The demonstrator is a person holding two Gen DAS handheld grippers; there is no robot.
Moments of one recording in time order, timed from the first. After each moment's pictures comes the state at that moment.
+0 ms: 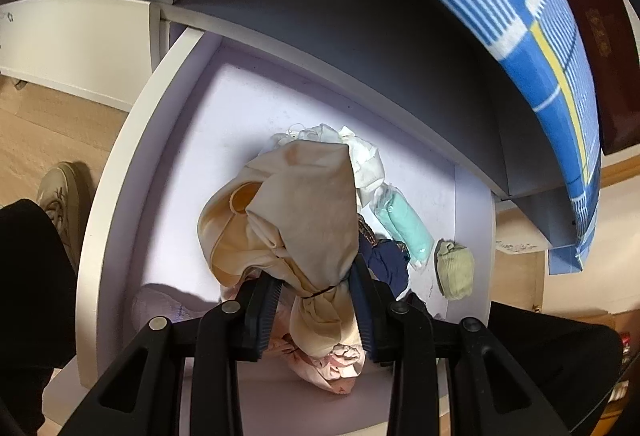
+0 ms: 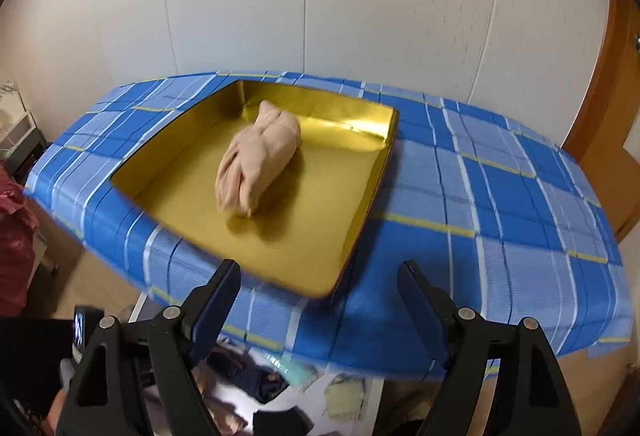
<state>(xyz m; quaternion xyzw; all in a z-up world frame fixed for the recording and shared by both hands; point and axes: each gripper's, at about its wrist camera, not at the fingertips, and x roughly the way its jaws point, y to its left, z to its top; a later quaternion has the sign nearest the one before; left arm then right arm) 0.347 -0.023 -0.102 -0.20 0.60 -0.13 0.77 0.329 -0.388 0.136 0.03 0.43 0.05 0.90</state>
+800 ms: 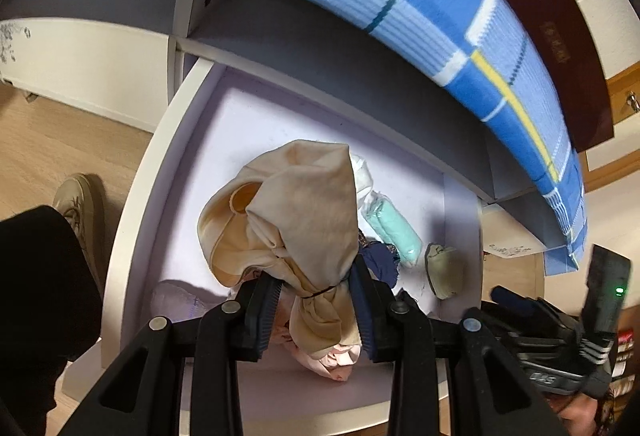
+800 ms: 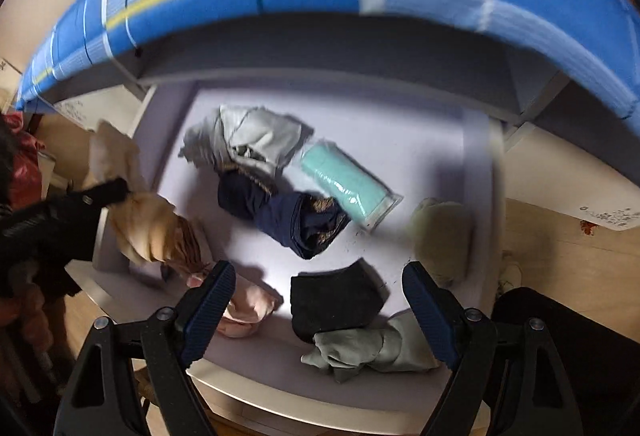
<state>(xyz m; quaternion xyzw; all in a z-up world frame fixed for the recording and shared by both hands) 0.331 -0.017 -0.070 -0.19 0.57 -0.13 0.79 0.264 -0.337 -0.058 0.08 0.63 0.11 0.77</state>
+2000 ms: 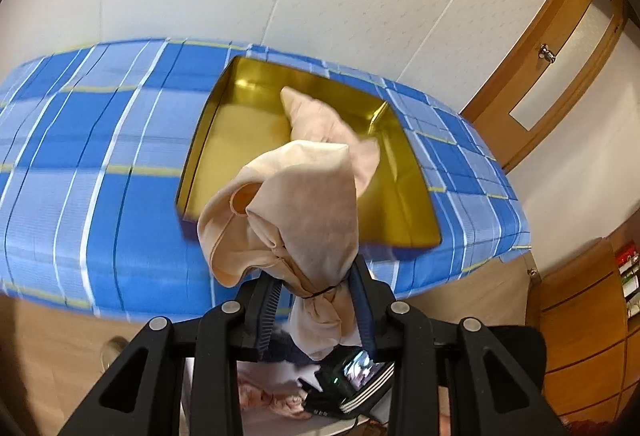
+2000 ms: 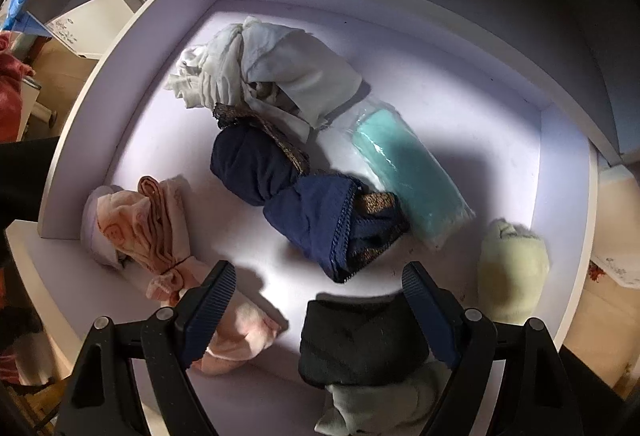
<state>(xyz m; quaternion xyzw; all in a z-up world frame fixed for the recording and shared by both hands) 0.413 -0.060 0.162 -0.07 0.47 -0.25 0.84 0.290 -0.272 -0.140 -0.02 0.66 0.15 0.73</state>
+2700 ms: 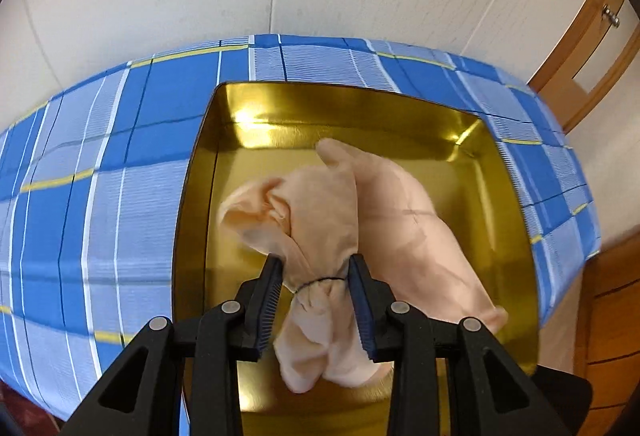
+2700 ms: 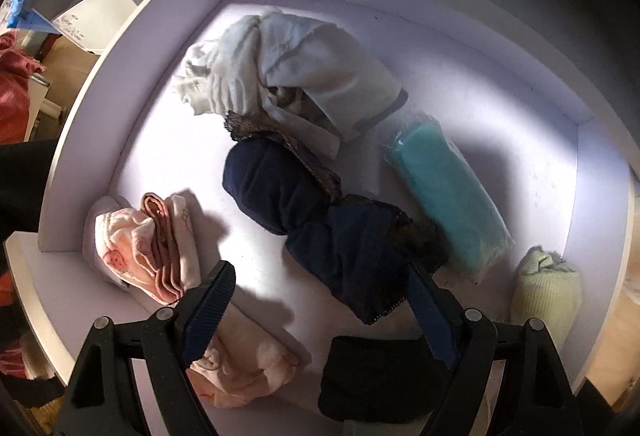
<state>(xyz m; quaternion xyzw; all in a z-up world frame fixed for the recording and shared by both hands) 0.594 -0.132 0.119 0.04 0.54 -0.19 0.82 0.326 -0.234 -0.181 0.00 0.67 0.18 0.72</state>
